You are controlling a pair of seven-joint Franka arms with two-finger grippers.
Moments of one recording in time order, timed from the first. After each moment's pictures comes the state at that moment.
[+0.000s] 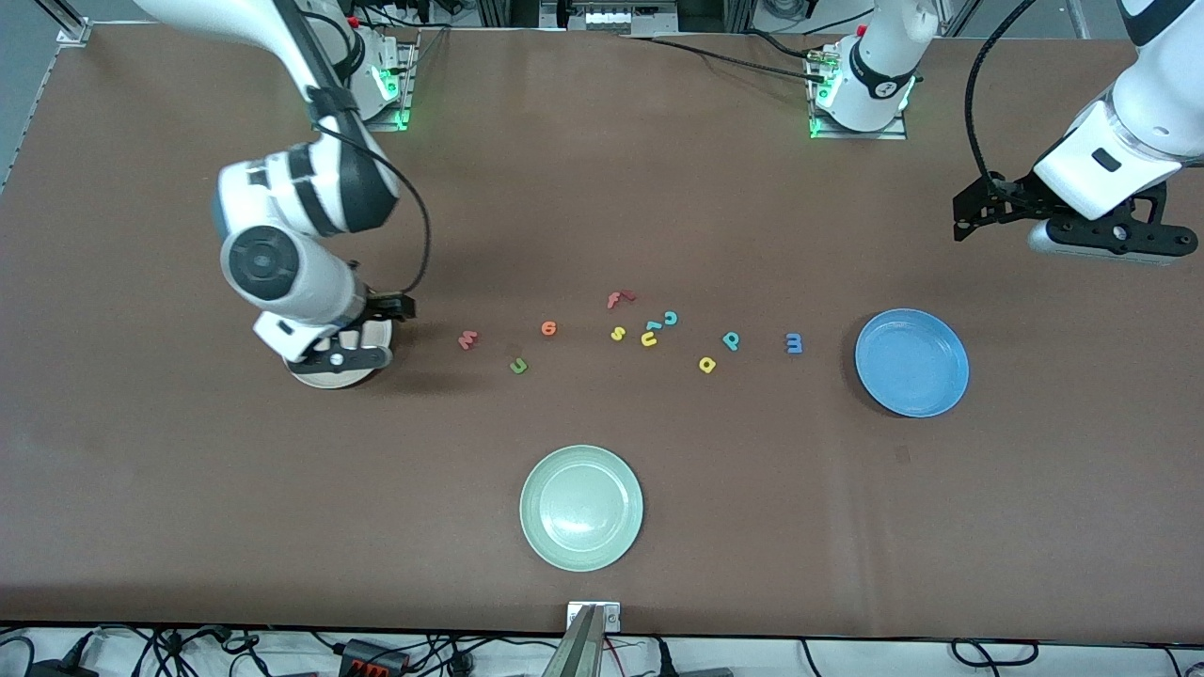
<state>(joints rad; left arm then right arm) -0.07 -0.04 -0.04 -1.70 -0.01 1.64 -0.02 0.43 0.41 -0.07 -1.78 -0.02 2.00 0.32</state>
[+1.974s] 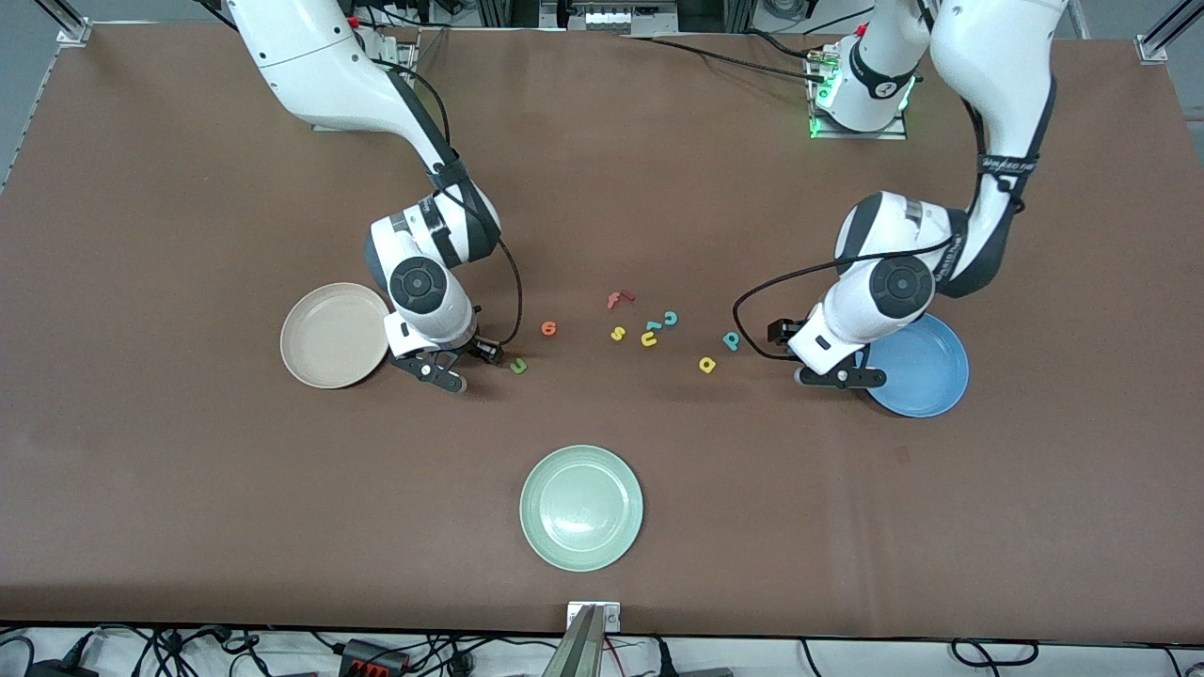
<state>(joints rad) -0.25 0.45 -0.06 -2.01 -0.03 2.34 -0.29 0.56 0.65 -0.08 -1.82 0.03 2.40 0.88</state>
